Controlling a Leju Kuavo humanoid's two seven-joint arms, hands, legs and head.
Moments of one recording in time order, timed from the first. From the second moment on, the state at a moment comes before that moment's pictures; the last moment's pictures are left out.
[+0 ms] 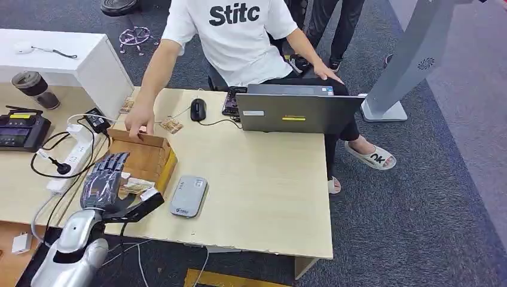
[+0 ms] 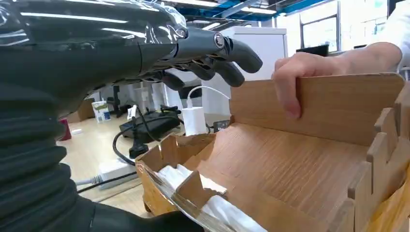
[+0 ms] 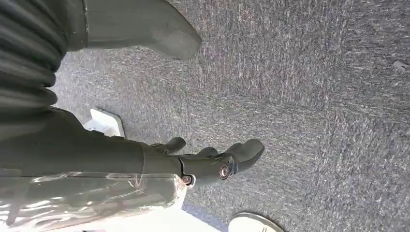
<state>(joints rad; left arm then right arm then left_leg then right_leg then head) -0.10 0.28 -0.12 -1.40 -1.27 0.27 0.09 -0.09 0.19 -0.72 -0.24 1.16 -0.39 -0.05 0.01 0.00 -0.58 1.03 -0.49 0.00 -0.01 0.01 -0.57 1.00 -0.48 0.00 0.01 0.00</state>
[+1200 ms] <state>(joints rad) -0.10 0.28 -0.12 -1.38 -1.25 0.23 0.07 -0.09 0.19 -0.72 -0.24 1.17 -0.39 -0.04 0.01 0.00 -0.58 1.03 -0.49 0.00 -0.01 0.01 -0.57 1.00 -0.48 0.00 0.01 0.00</state>
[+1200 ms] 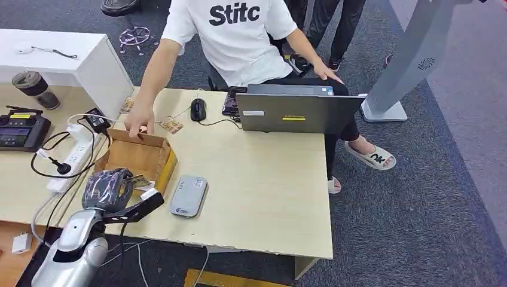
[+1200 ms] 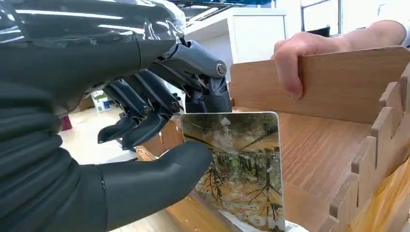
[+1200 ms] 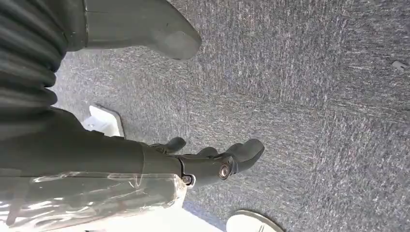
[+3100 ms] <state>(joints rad) -0.59 0.52 -0.06 -1.19 -1.42 0.27 0.17 -0.10 0.19 -0.72 -0.24 1.19 -0.41 -0.02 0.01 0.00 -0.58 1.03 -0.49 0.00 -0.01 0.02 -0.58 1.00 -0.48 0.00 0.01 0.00</state>
